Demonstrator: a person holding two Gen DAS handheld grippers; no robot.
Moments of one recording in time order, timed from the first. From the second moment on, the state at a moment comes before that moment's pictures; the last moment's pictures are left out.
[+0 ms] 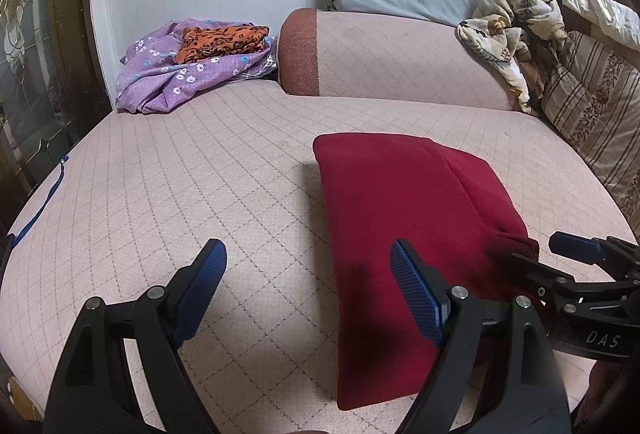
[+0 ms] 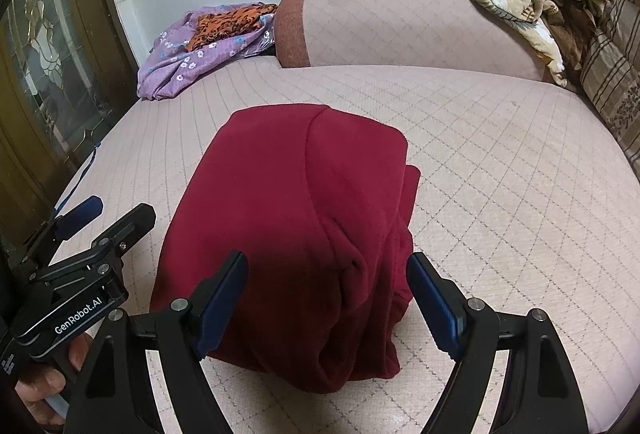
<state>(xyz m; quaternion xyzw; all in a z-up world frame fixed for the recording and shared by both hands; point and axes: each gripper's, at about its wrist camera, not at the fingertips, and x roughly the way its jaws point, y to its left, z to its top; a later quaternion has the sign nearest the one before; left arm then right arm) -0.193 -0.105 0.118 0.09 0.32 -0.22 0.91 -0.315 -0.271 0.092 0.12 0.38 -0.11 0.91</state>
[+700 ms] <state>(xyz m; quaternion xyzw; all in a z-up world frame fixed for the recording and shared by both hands) -0.190 -0.107 0.115 0.09 0.33 -0.23 0.91 -0.307 -0.270 0.085 0.12 0.39 -0.10 0.91</state>
